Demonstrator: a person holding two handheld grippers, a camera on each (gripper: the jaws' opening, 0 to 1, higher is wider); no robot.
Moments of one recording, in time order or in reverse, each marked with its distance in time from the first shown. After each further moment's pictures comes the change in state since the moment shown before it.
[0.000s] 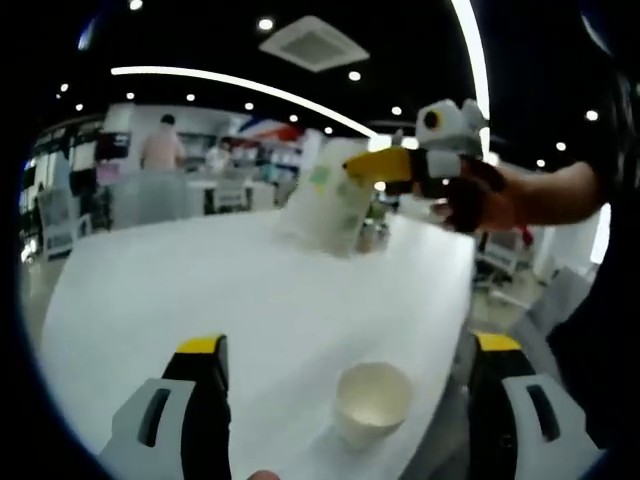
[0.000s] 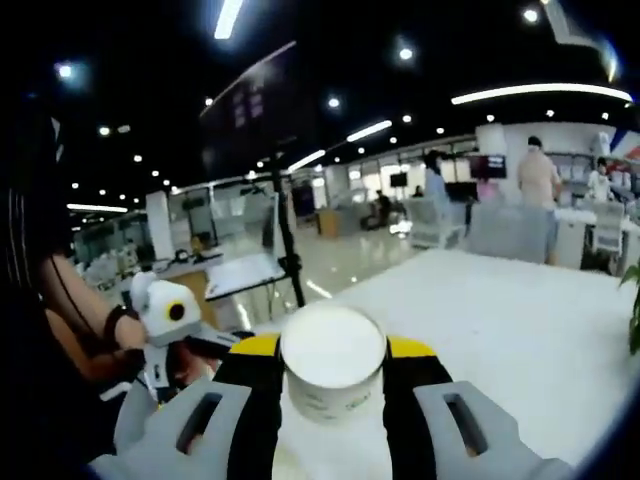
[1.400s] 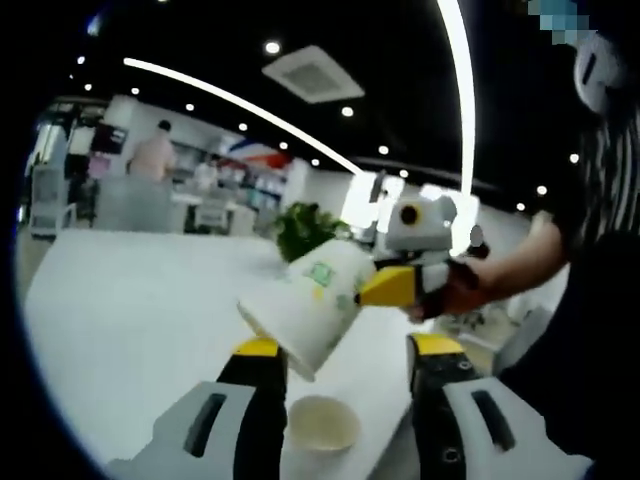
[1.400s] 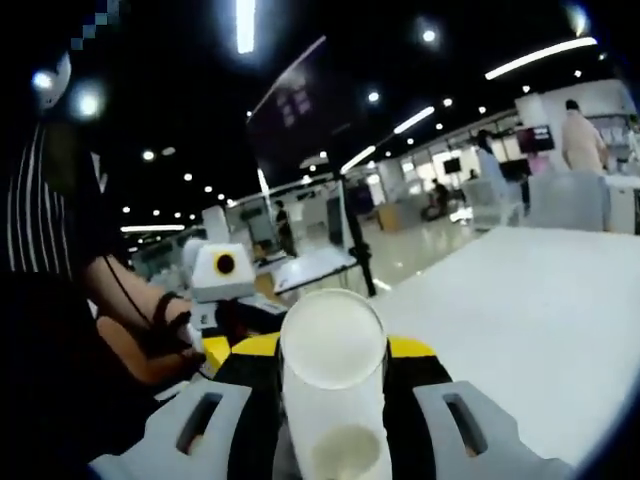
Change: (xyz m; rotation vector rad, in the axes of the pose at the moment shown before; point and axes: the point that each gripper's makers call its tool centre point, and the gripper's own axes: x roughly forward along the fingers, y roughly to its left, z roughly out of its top) left arm -0.025 -0.031 0.039 -0.095 -0.156 -0.113; right arm -0.005 0.063 -0.044 0.123 0.007 0.296
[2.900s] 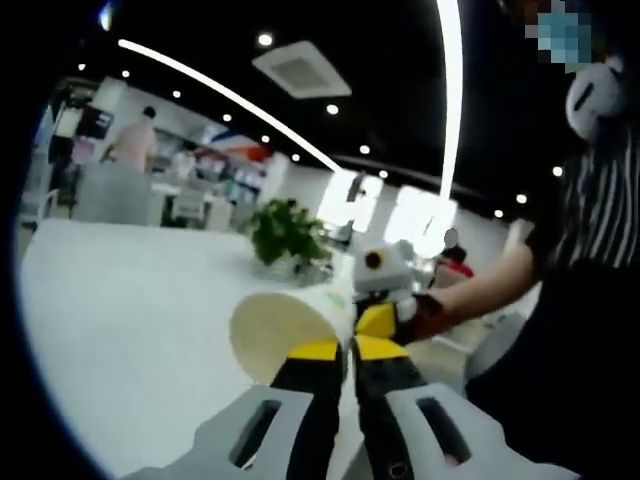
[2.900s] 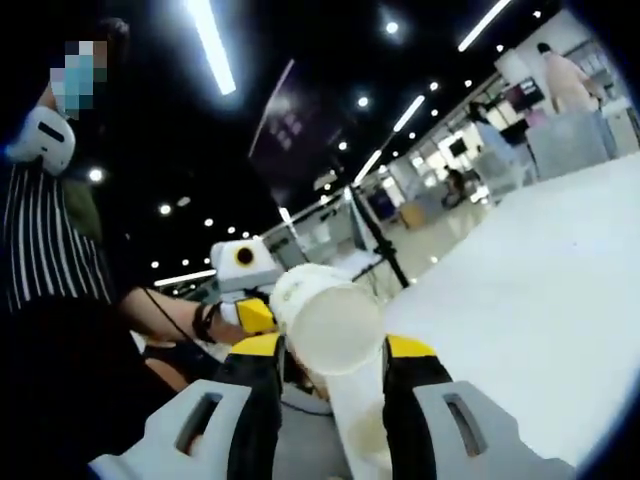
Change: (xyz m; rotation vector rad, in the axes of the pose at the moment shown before) left arm 0.005 -0.023 0.014 -0.019 0.032 -0.132; right arm -0.021 -0.002 -0.024 0.214 -0.071 0.125
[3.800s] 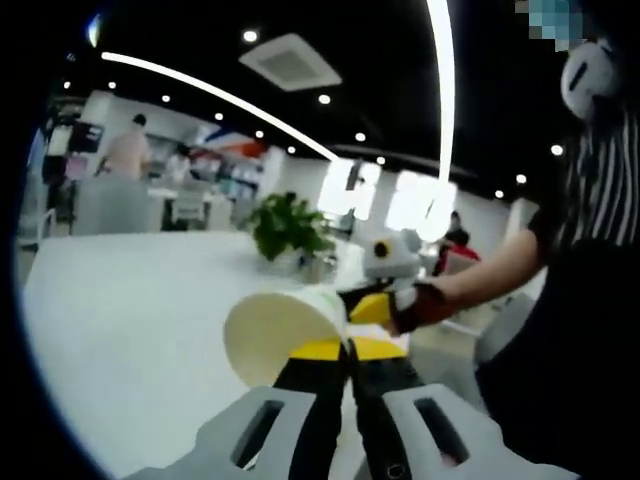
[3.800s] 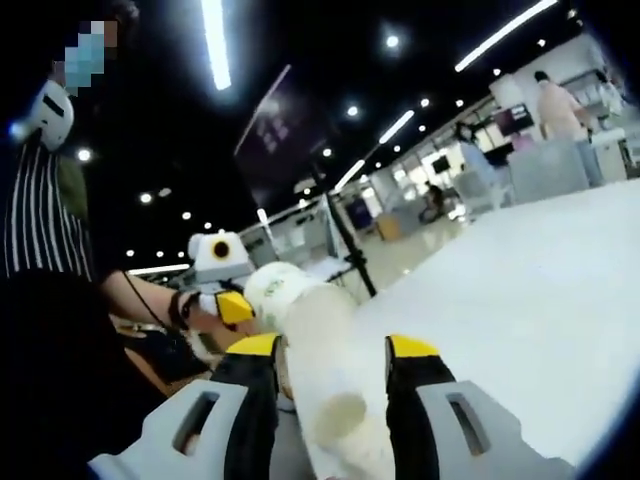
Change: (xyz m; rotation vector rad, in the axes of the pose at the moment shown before) left arm -0.003 0.008 -0.001 0.038 0.036 0.042; right arm -0.029 -0.027 0.008 -0.112 -0.026 -0.153
